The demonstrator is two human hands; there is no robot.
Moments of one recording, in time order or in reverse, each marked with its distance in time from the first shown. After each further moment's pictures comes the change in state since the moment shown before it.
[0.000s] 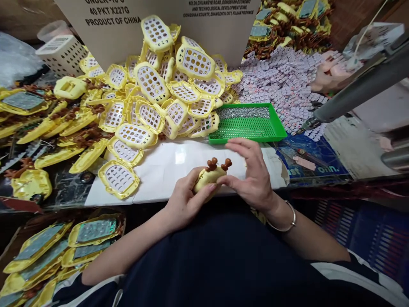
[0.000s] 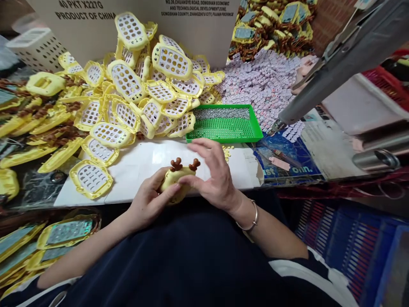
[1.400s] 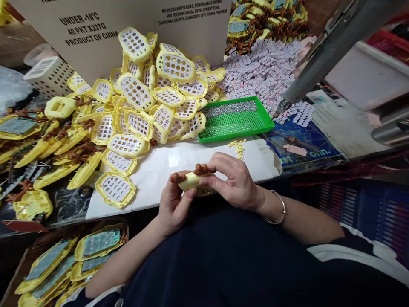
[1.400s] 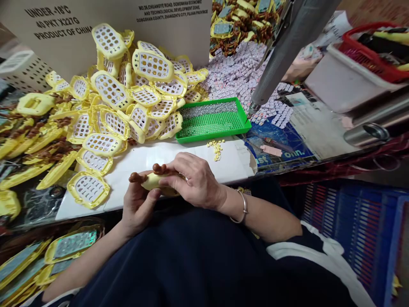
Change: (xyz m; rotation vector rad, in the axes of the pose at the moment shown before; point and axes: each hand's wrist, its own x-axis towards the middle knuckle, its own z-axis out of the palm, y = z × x) left_hand -0.010 -0.030 -0.003 -0.067 0.096 0.370; right_hand 0.001 -0.016 0.009 0.014 -0.015 -0.238
